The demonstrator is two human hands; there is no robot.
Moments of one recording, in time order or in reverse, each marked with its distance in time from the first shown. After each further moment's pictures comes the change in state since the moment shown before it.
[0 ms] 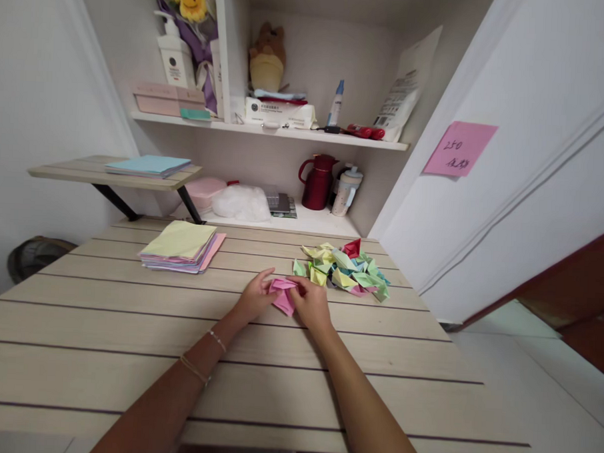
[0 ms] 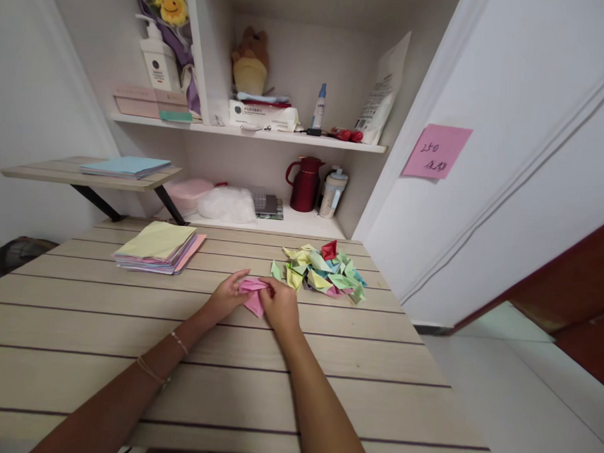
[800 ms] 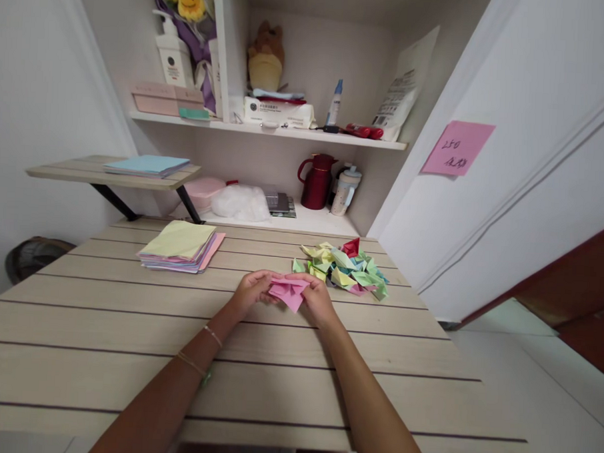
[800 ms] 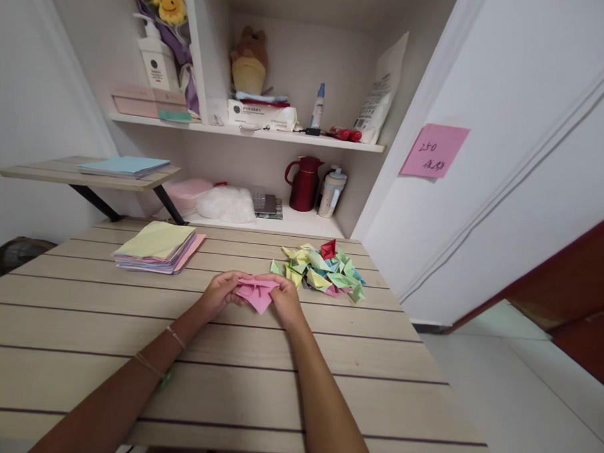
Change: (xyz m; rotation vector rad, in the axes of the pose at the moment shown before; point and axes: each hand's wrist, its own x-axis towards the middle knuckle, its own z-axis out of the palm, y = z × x) left_hand -0.009 0.023 -0.003 -0.071 -0.113 0.020; right_hand 0.008 0.010 -0.001 0.854 -0.149 0.314
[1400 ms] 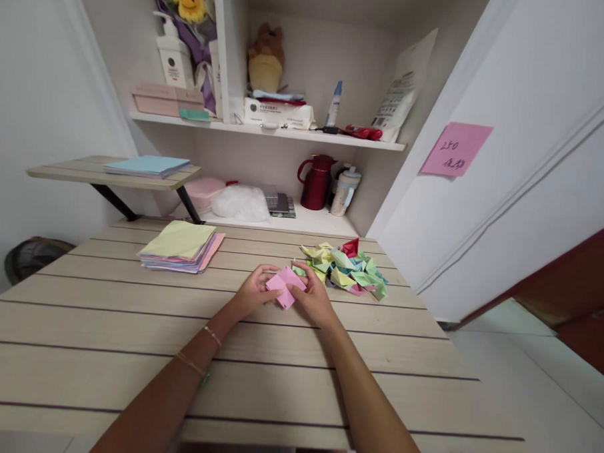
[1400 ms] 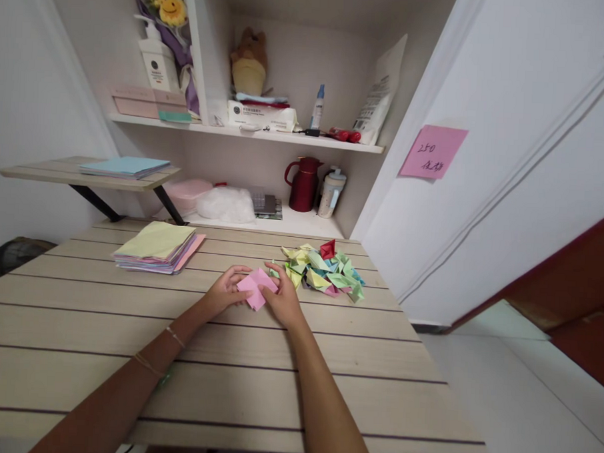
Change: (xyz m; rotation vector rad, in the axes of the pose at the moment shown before) left_hand 0.004 -0.004 0.001 0.131 -0.025 0.065; right_hand -0.001 -0.004 -0.002 -0.168 -0.077 -0.054
